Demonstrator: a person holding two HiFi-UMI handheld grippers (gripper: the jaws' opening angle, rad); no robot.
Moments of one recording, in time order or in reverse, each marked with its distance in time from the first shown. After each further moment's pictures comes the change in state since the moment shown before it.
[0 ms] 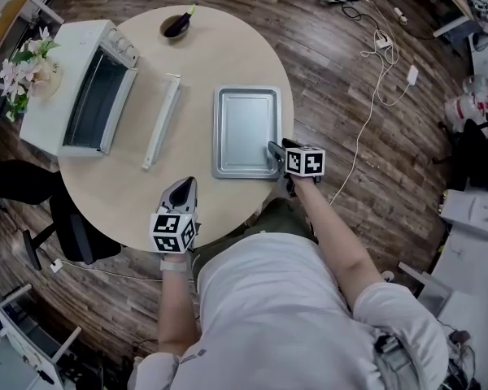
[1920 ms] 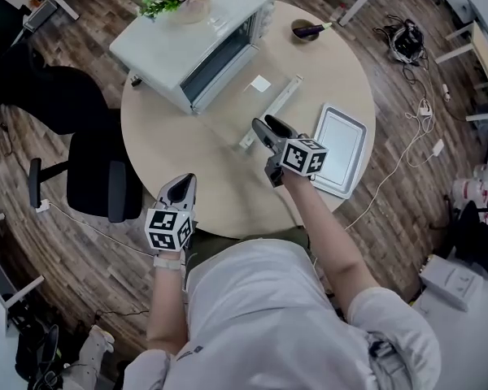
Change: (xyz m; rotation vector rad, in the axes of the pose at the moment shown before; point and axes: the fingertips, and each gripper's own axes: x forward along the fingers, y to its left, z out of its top) left arm -0.193 0.218 -0.046 -0.189 -0.116 0.192; right arm 0.108 0.413 0.057 -0.154 -0.180 0.509
